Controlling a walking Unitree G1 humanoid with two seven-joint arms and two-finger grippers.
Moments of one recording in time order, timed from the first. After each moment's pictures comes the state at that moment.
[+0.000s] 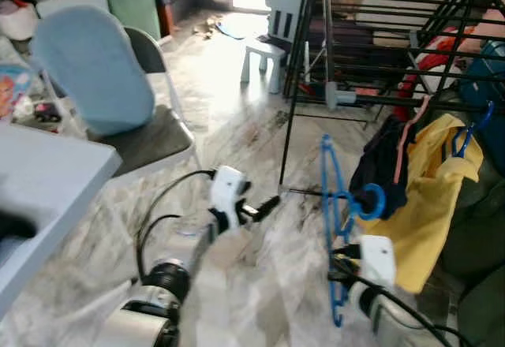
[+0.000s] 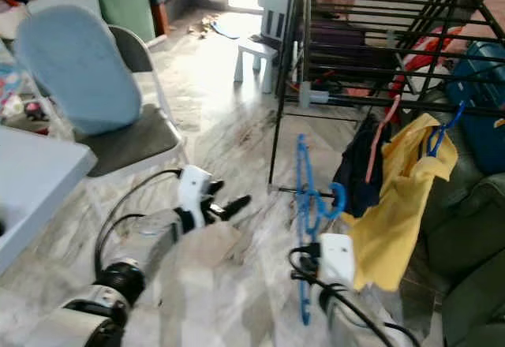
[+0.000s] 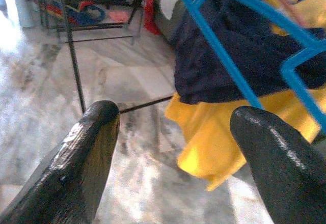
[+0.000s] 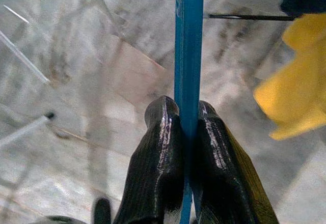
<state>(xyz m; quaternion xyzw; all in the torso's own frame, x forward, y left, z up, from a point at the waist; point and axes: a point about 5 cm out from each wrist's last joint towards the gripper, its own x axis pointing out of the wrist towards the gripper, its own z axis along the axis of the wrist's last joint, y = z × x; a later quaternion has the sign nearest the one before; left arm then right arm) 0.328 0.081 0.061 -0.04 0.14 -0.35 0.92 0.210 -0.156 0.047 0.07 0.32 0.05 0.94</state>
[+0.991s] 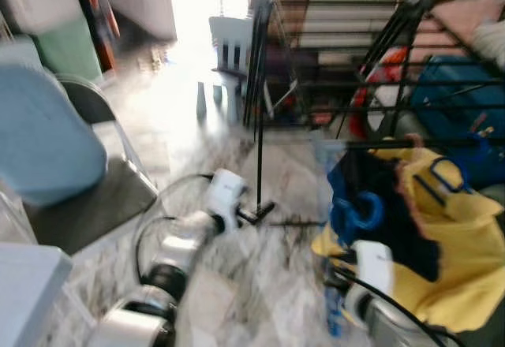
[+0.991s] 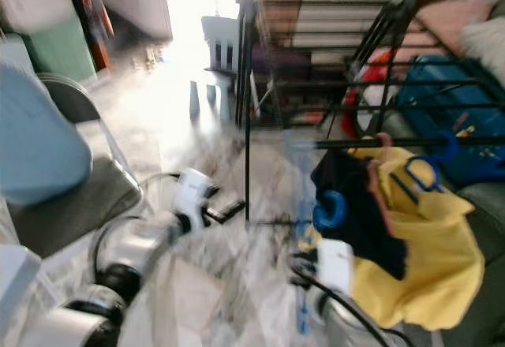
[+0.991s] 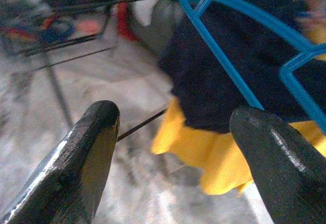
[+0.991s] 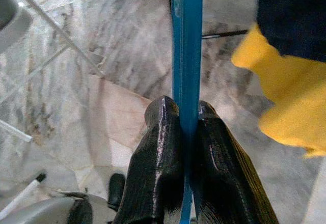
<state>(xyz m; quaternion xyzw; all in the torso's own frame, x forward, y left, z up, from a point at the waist) 0.327 0.081 0.057 -0.03 0.15 -0.35 0.92 0.206 -0.157 0.037 0.08 0.34 0.04 0.93</state>
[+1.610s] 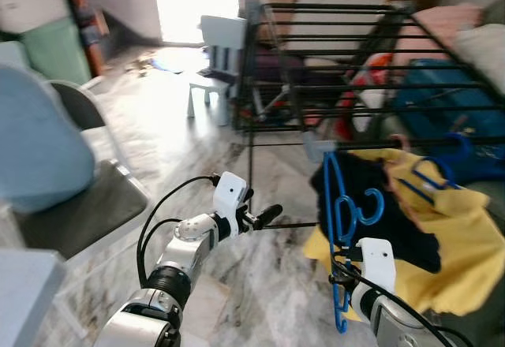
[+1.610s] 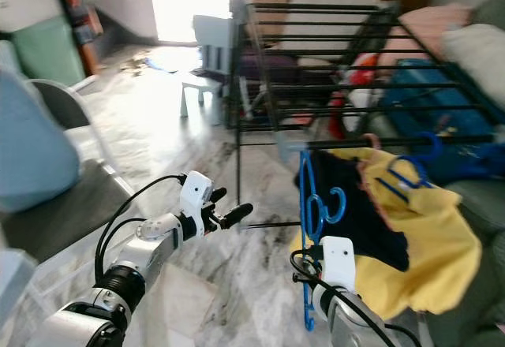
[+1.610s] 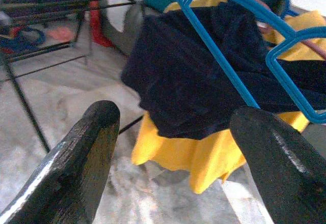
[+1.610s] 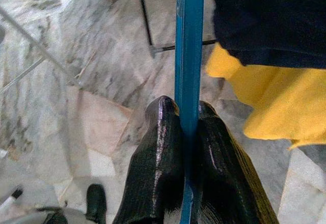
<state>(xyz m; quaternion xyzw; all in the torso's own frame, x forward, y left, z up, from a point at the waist) 0.323 0.069 0.057 -0.04 0.15 -0.38 0.91 0.210 -0.169 0.040 0.07 0.33 0.02 0.94</state>
